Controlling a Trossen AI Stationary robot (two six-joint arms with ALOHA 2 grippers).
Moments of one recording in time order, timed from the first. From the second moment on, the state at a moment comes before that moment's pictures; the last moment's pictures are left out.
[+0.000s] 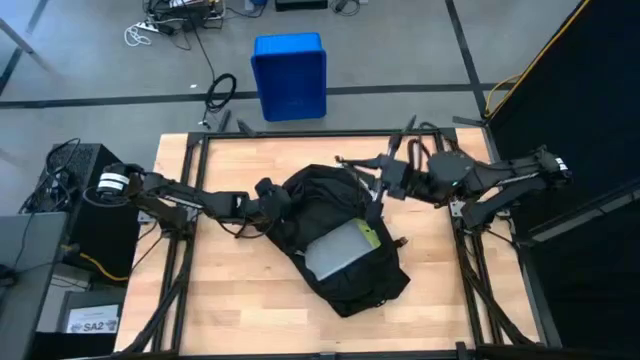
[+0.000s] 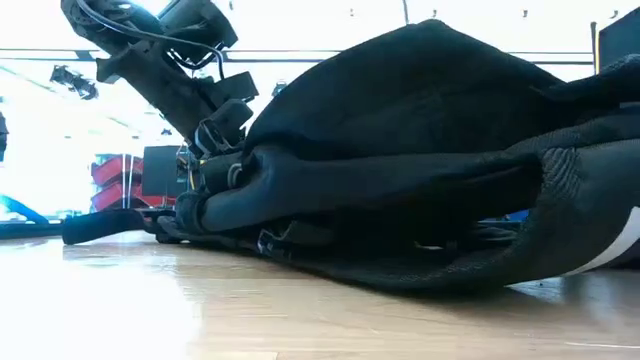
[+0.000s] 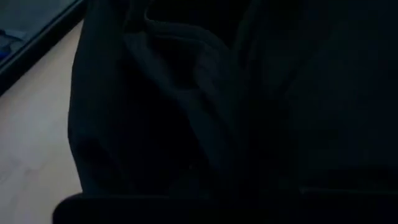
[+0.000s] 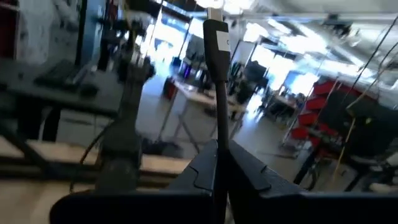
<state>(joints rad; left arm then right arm) -0.03 1.41 0.63 0.02 -0.44 -0.29 0.24 1.26 1.35 0.00 0.57 -0.40</state>
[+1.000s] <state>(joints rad) -0.03 1.41 0.63 0.01 -0.44 -0.30 0.13 1.26 1.46 -0.18 1.41 -0.83</state>
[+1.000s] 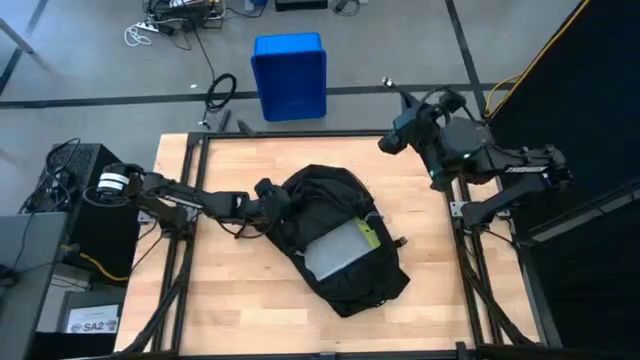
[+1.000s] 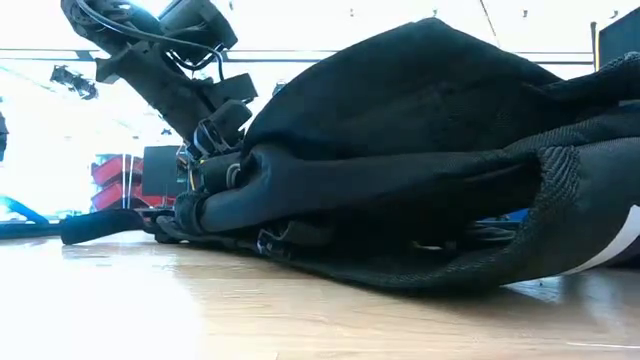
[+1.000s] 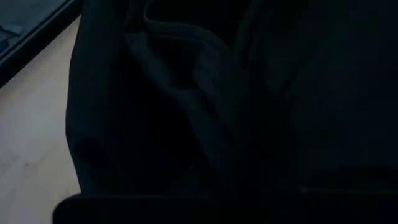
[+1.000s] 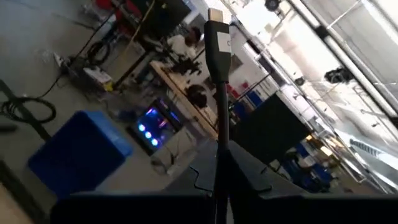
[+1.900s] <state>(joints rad) -0.04 1.41 0.63 0.01 -0.44 -0.30 0.15 1.26 0.86 -1.09 0.38 0.81</state>
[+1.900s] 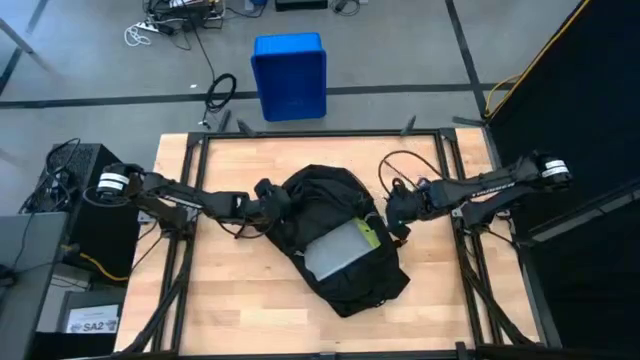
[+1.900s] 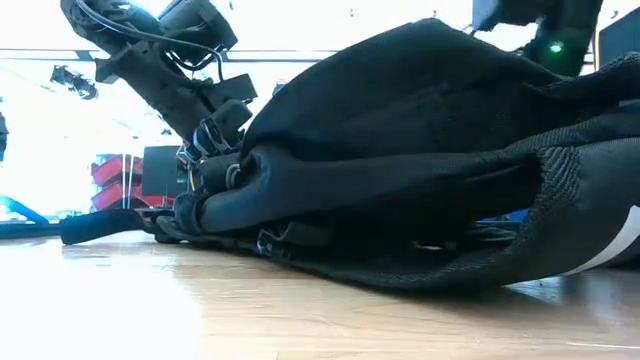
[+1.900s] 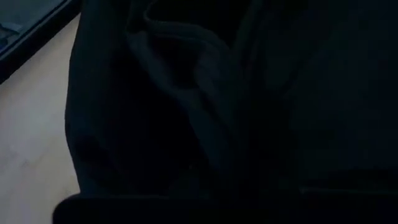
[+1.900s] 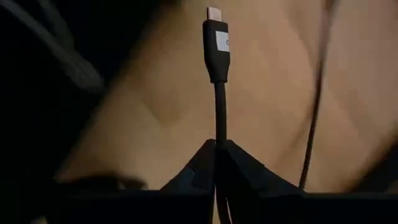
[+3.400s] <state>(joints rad) -0.05 1.41 0.63 0.00 -0.38 -0.29 0.34 1.28 0.86 -0.24 0.36 0.46</state>
